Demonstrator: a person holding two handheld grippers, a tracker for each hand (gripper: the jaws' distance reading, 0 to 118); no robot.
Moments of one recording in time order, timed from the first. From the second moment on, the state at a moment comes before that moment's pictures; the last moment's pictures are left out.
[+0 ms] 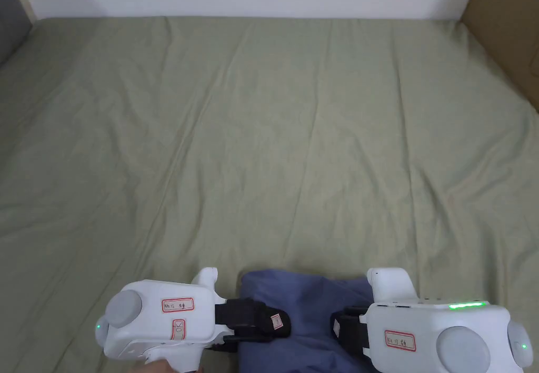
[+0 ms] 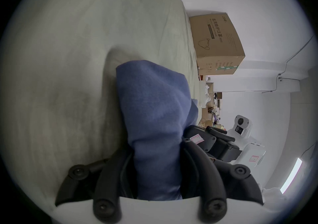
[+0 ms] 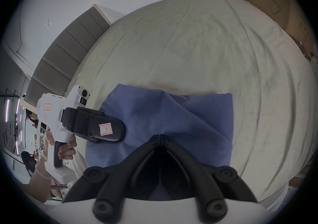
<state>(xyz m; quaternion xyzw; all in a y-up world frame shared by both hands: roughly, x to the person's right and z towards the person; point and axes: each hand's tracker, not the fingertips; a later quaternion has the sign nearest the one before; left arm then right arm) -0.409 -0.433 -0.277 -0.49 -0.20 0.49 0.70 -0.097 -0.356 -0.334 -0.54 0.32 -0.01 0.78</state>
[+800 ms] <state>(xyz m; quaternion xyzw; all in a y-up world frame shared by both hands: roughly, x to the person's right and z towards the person) -0.717 -0.292 -0.220 -0.61 0.17 0.11 0.77 -0.096 -0.344 -0.343 -0.53 0.29 0.00 0.80</state>
